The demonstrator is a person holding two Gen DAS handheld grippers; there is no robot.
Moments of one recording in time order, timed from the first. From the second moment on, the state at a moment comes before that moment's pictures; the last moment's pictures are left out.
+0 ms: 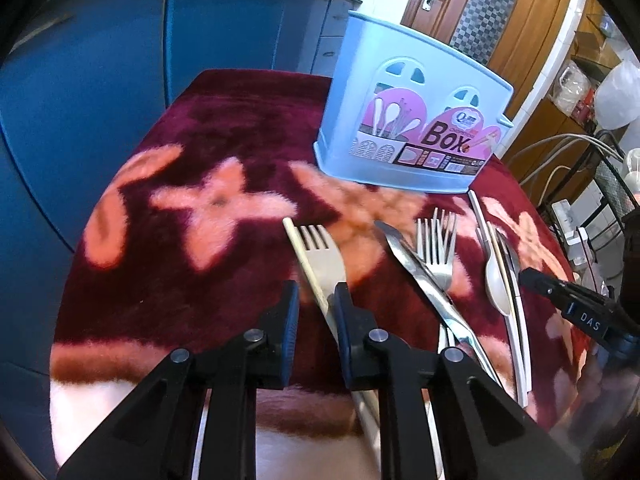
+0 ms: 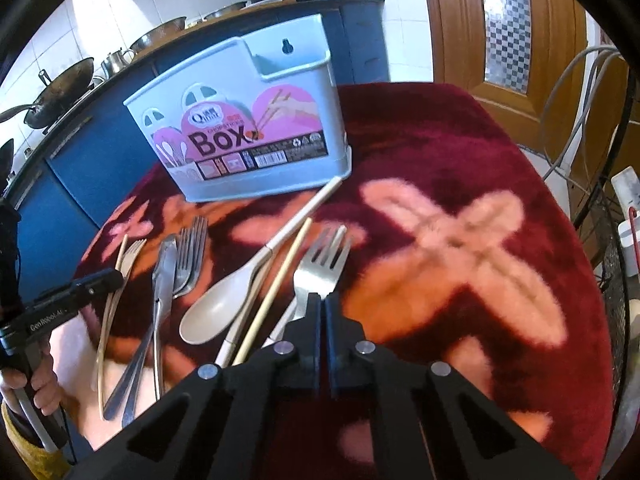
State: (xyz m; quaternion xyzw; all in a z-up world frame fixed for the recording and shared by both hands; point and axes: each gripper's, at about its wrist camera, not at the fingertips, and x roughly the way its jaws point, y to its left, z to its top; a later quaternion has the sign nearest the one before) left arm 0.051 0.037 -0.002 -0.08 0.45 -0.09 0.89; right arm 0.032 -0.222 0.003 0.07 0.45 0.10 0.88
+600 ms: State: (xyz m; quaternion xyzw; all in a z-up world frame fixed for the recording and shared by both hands) left arm 0.063 0.061 -0.009 -0.16 0.46 -0.12 0.86; right arm 0.045 -0.230 -0.001 0.15 0.46 0.13 0.86
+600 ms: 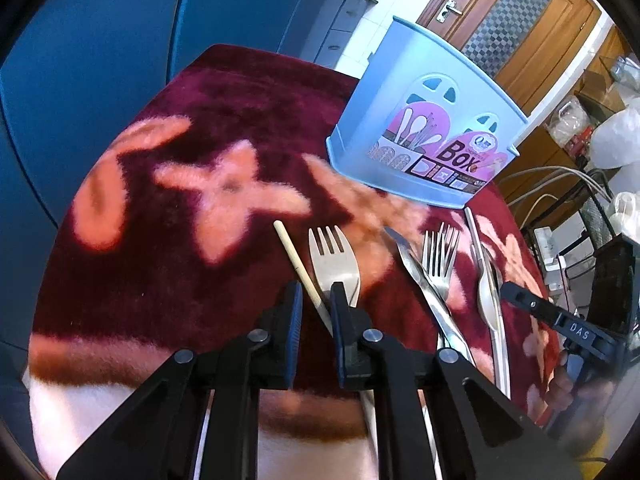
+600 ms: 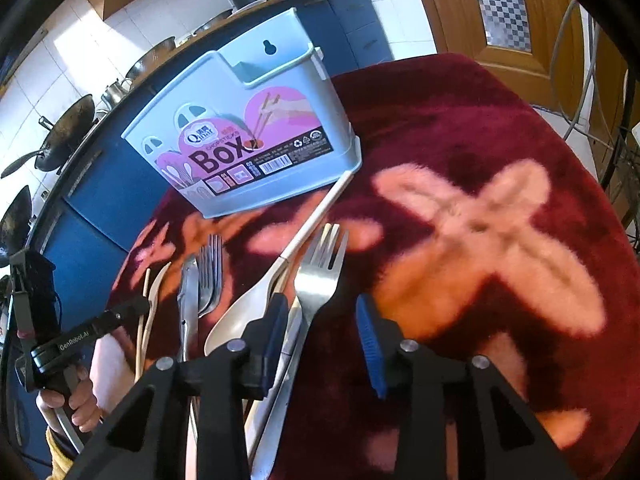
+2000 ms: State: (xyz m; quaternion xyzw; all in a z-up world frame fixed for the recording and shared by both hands) left arm 0.034 0.040 0.099 -0.13 0.29 -0.15 0.94; right arm -0.006 -0.220 0.098 0.07 0.26 0.13 0.95
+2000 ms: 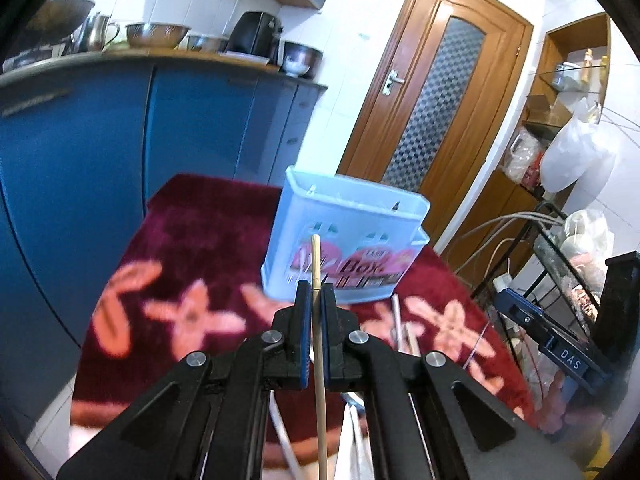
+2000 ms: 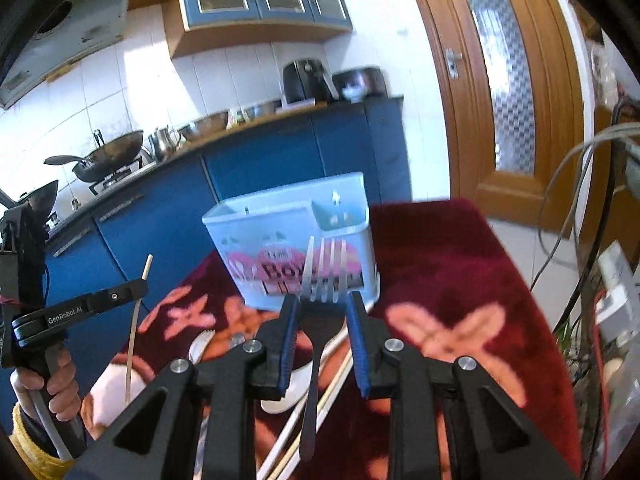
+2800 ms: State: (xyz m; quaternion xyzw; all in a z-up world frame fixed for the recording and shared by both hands) left arm 0.133 0.016 0.205 -0.12 0.17 -0.10 0.97; right arm 0.065 -0.229 0.180 0.08 0.19 0.12 0.97
